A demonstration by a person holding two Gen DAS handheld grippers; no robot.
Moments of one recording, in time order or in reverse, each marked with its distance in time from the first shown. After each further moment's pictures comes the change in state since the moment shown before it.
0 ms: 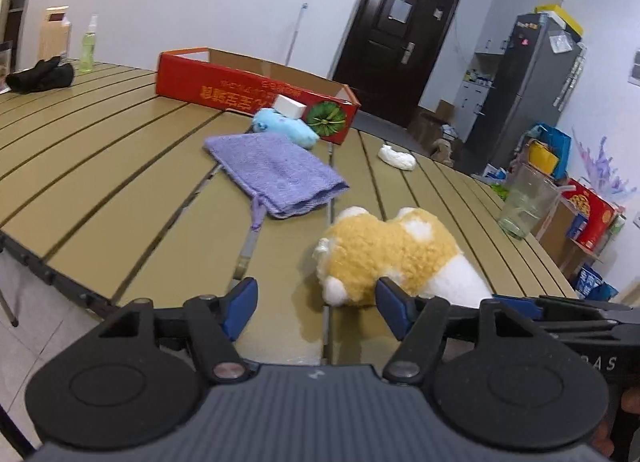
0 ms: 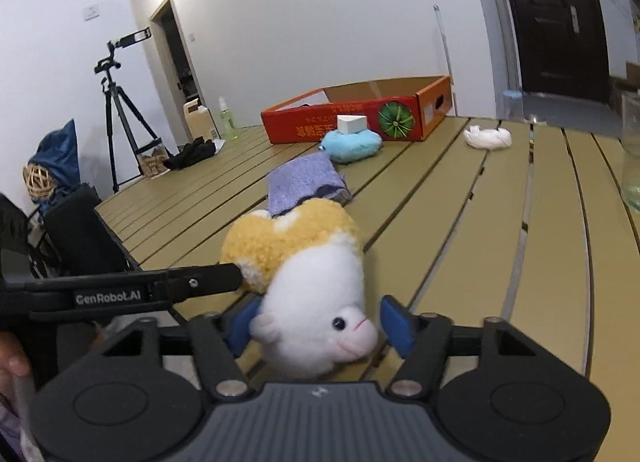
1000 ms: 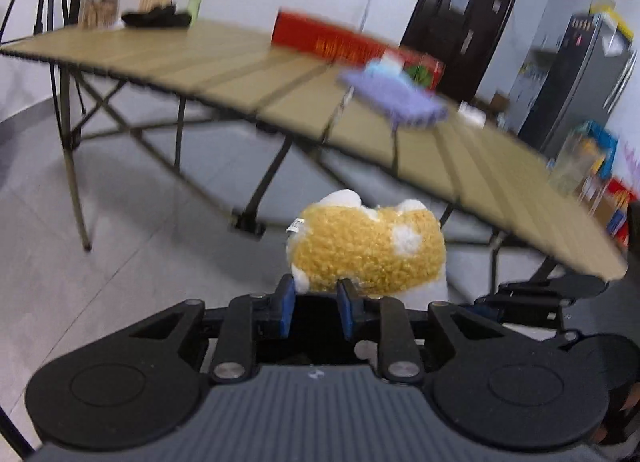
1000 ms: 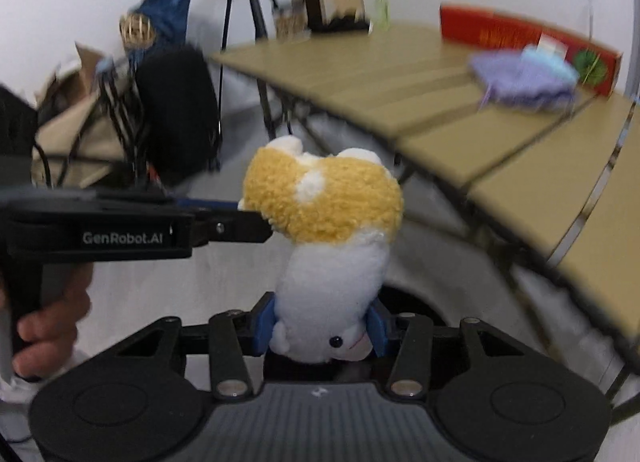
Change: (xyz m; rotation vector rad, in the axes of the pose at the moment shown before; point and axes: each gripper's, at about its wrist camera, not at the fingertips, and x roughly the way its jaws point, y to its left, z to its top) left arm -0.086 0.074 -0.092 -0.086 0.093 0.171; right arm 0.059 0.128 -0.085 -0.328 0.337 0.173
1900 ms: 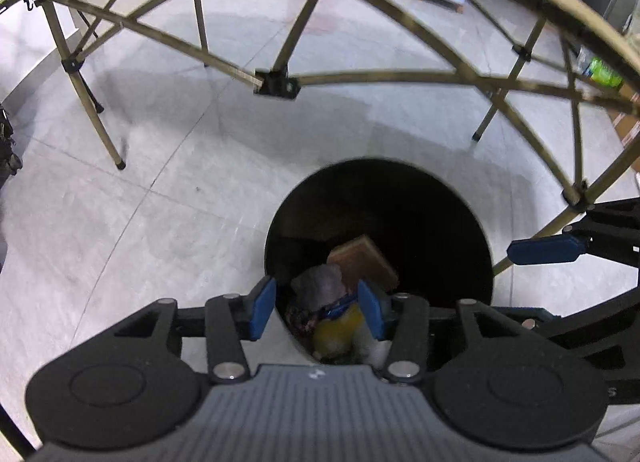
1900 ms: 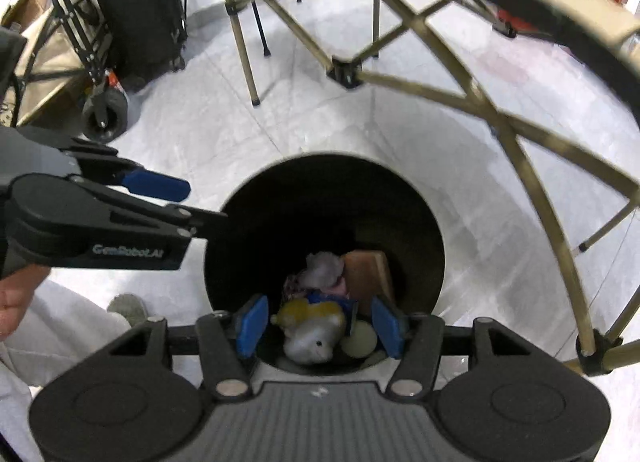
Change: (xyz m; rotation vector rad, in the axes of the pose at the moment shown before) left arm 0.066 -0.006 -0.026 0.095 0.343 0.181; right arm 0.036 -0.021 -0.024 0.011 0.228 -0.062
